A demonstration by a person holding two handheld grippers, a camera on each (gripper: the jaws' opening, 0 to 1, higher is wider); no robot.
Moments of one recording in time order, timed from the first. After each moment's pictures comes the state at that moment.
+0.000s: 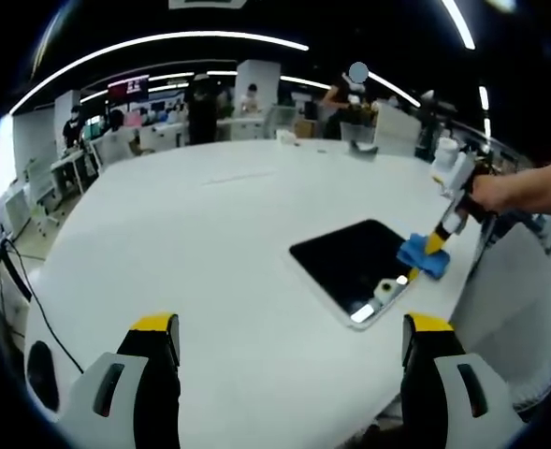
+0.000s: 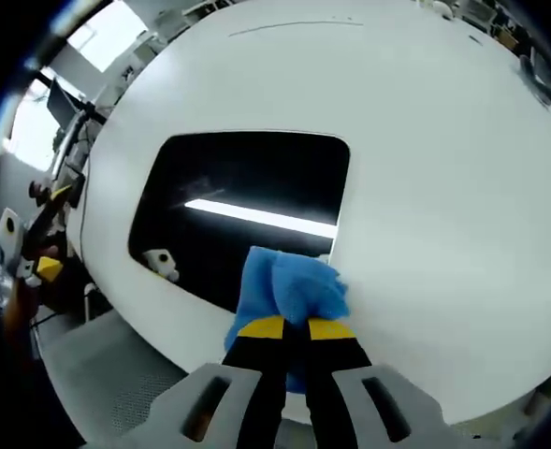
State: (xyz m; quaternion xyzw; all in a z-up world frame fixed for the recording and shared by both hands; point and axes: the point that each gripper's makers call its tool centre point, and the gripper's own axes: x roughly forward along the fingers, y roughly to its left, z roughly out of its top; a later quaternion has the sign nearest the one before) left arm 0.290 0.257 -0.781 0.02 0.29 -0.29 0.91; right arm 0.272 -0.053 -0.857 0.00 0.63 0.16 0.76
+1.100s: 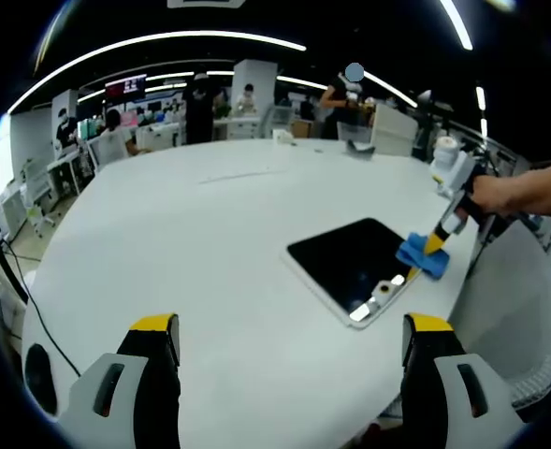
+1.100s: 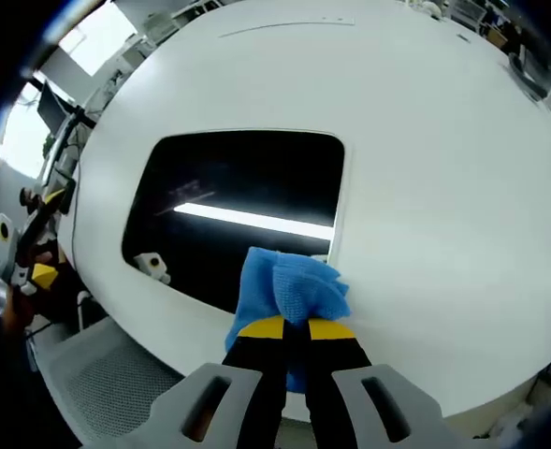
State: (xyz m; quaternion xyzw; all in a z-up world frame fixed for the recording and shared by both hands) left arm 0.290 0.254 -0.783 0.03 0.29 -0.30 0.91; right arm 0.271 -0.051 -0.857 -0.01 0.63 0.13 0.76
